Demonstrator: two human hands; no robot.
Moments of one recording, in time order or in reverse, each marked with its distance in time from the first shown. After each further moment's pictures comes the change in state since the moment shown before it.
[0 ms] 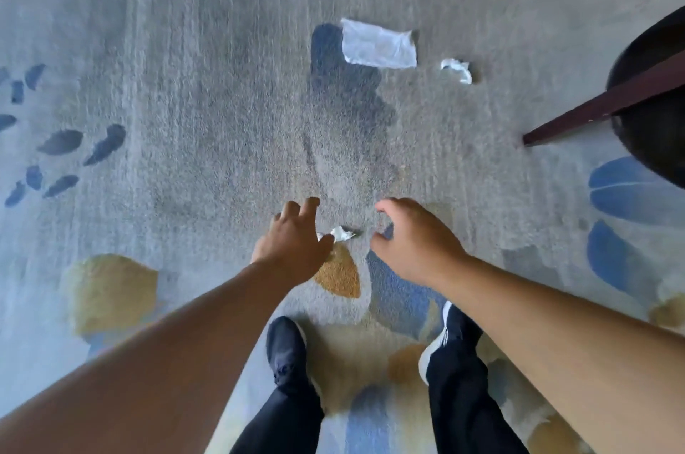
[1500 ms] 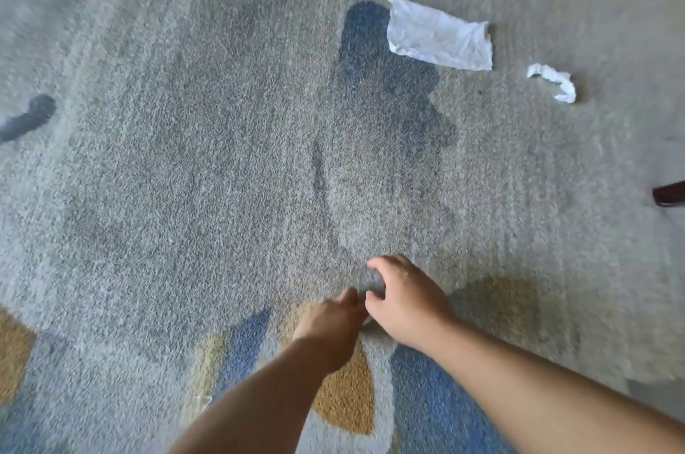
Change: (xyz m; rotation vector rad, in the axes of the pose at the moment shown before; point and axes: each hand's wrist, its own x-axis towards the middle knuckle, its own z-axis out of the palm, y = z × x) left_hand 0.191 -0.086 0.277 0.038 -0.139 0.180; right_hand 0.209 0.118 0.212 -0.076 -0.069 -0.063
